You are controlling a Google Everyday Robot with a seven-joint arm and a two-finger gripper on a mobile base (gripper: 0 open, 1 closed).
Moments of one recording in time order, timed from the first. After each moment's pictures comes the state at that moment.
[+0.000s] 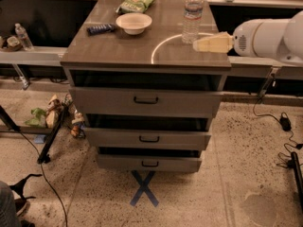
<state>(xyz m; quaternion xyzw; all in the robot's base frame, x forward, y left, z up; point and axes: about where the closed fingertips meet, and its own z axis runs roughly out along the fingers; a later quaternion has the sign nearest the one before) 0.686 -0.204 0.945 -0.20 0.80 0.10 0.55</state>
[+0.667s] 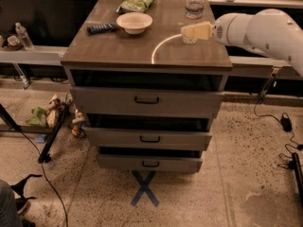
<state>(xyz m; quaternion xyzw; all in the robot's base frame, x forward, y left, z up) 0.790 -0.196 0.928 -0.16 0.79 0.11 0.59</state>
